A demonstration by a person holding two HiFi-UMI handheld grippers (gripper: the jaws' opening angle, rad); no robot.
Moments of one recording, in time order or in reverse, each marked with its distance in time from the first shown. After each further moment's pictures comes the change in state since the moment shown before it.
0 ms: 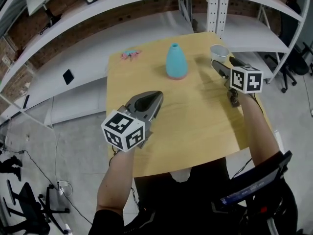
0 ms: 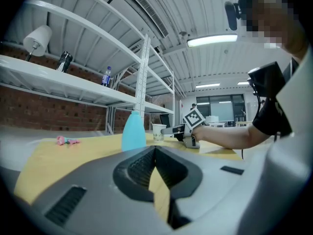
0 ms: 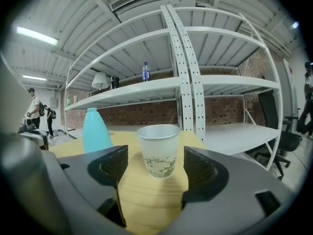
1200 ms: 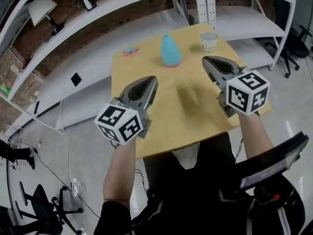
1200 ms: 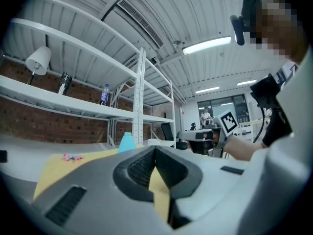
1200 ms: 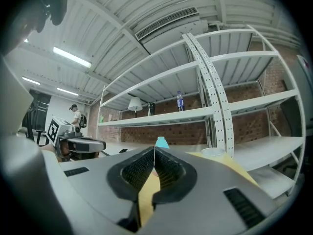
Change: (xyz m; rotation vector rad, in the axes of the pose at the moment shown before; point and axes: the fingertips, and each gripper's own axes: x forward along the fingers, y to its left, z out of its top) left arm -0.038 -0.039 0.057 0.043 -0.100 0.055; right arm -0.133 0.142 0.040 -0.065 -0.234 0.277
